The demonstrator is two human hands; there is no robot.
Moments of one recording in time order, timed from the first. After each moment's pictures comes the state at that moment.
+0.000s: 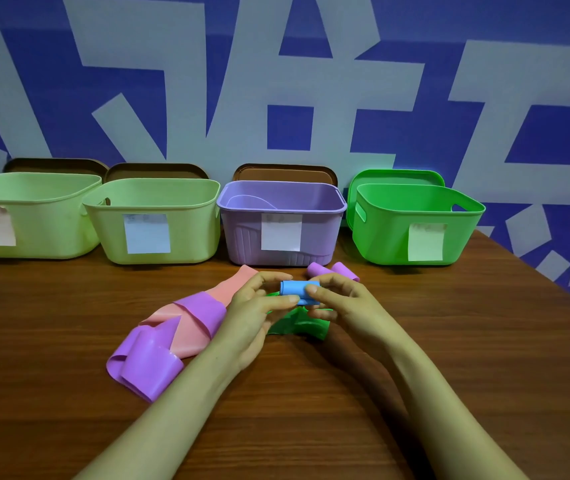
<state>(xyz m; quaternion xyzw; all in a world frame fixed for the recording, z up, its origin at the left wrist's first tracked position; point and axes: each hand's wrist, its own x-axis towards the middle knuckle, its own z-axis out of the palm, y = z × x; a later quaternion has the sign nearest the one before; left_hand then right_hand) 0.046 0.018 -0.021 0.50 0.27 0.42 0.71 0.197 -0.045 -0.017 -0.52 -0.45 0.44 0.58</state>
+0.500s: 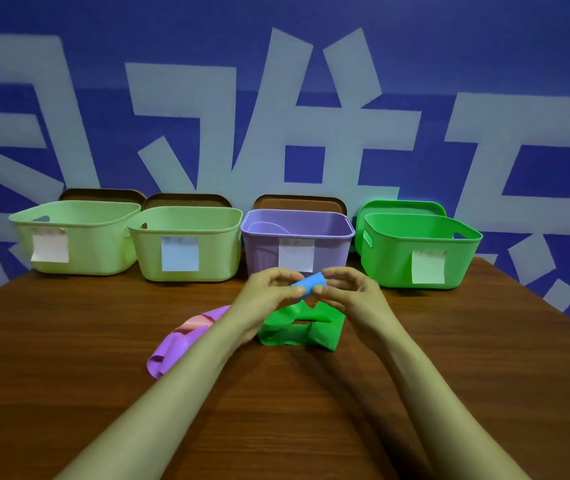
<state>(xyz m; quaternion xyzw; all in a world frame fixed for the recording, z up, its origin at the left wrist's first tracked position) 0.029 0.020 0.026 0.63 0.30 0.37 0.60 0.176 -0.049 0.020 -0.51 -0.42 0.37 0.65</state>
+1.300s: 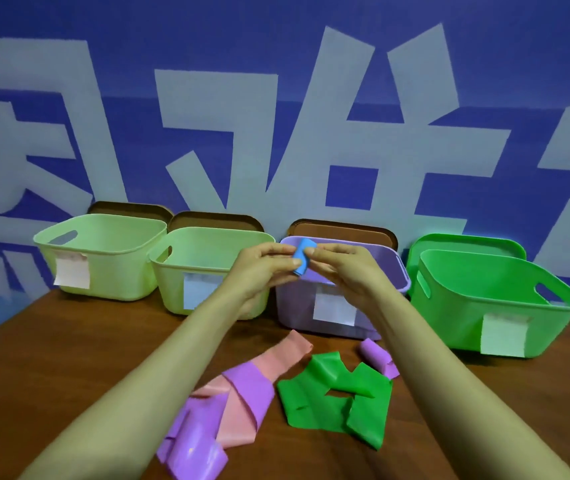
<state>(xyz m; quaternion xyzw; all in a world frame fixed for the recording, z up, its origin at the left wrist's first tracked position) 0.022 0.140 0.107 0.54 0.34 0.45 0.62 0.171 0.111 0.107 -0.48 -0.40 0.48 0.62</state>
